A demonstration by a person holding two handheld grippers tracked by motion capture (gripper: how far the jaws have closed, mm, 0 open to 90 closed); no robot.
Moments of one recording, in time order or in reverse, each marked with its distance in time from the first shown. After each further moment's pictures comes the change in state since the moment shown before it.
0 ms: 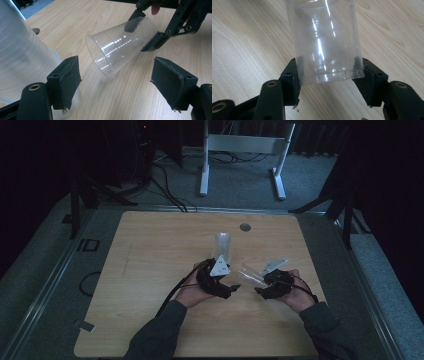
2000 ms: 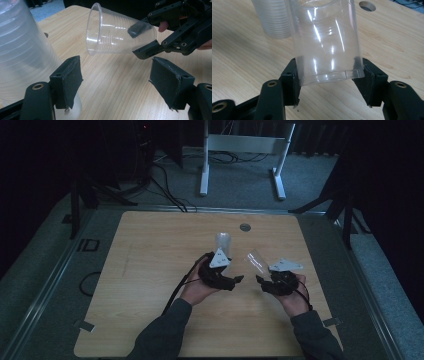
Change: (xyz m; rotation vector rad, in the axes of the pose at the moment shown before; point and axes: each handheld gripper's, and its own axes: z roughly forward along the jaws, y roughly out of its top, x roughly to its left) left arm 0.008 0.011 0.003 -0.072 0.028 -0.123; right arm 0.002 -0.012 -0.005 -0.279 -0.176 0.248
